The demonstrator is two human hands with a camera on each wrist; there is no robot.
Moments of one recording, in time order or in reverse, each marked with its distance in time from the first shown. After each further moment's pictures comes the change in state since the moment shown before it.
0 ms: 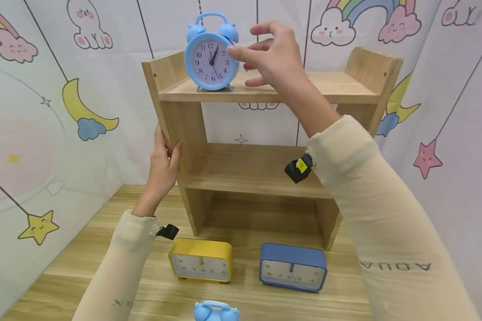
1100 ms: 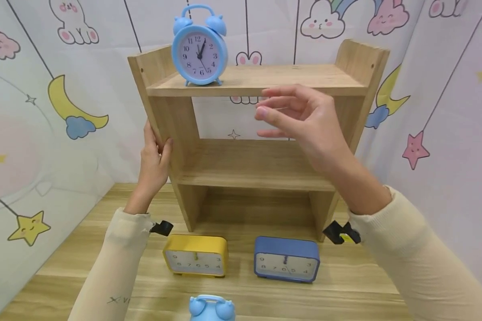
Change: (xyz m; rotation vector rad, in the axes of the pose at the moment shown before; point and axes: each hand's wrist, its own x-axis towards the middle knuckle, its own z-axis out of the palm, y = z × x) left_hand 0.001 0.000 0.002 -0.007 0.009 0.010; right_hand -0.109 0.043 -0.042 0.333 -0.146 -0.189
